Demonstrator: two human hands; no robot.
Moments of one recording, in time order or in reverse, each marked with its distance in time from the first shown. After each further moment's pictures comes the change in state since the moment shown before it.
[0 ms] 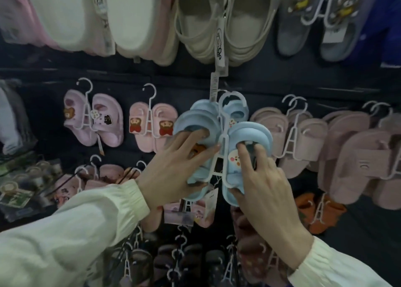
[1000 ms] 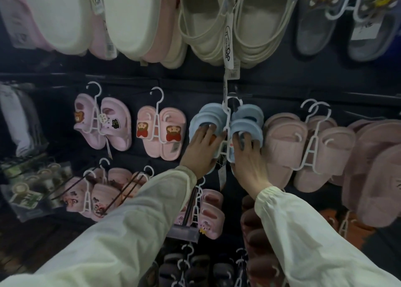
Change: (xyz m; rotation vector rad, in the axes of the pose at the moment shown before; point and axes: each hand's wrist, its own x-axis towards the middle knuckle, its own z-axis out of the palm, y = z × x) left_hand 0.068 -0.047 0.151 0.080 -0.126 -0.286; right_hand 0.118 0.018 0.143 -0.081 -0.063 0.009
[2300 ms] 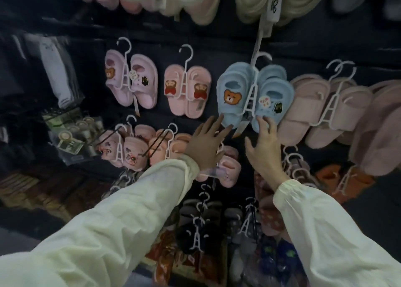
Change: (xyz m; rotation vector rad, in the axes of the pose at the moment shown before) left_hand -0.143 0.001 -0.030 -0.205 -0.140 -0.043; right_hand -0.105 -0.055 -0.039 0.724 0.071 0.178
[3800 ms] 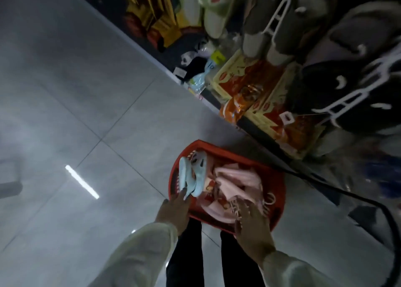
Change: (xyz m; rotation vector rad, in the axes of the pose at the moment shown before) left_hand -0.674 0.084 0.294 -0.373 -1.367 -0.938; right_hand -0.638 0.124 0.296 -0.171 -1.480 0.046
